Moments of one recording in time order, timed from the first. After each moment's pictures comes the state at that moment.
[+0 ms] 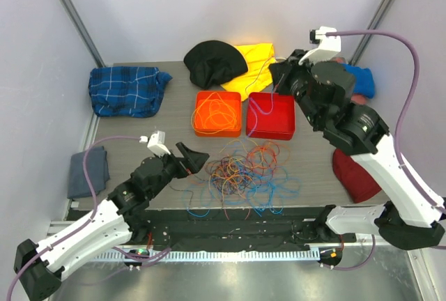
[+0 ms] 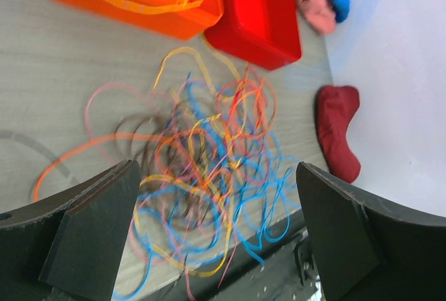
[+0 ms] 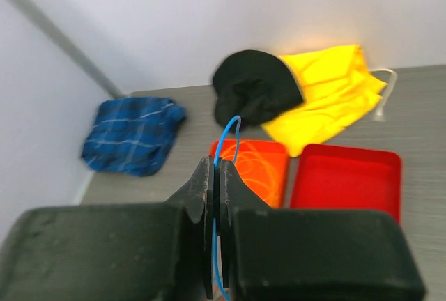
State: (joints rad) left arm -0.80 0.60 0.38 -0.04 -0.23 -0.92; right arm 0.84 1.21 1.73 -0.59 0.55 0.40
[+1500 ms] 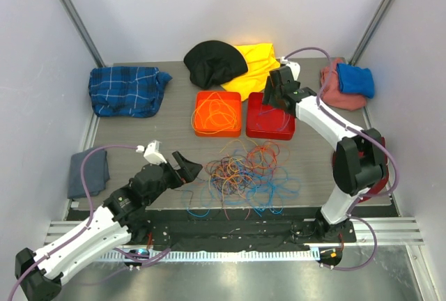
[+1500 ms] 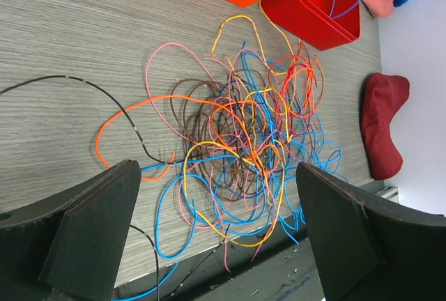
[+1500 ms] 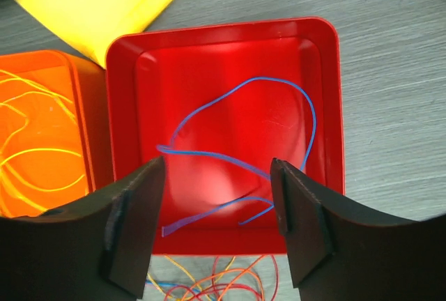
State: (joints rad) left arm -0.80 0.49 0.31 -0.26 -0.25 -0.97; right arm 0.38 1.72 1.36 -0.41 0.35 0.46
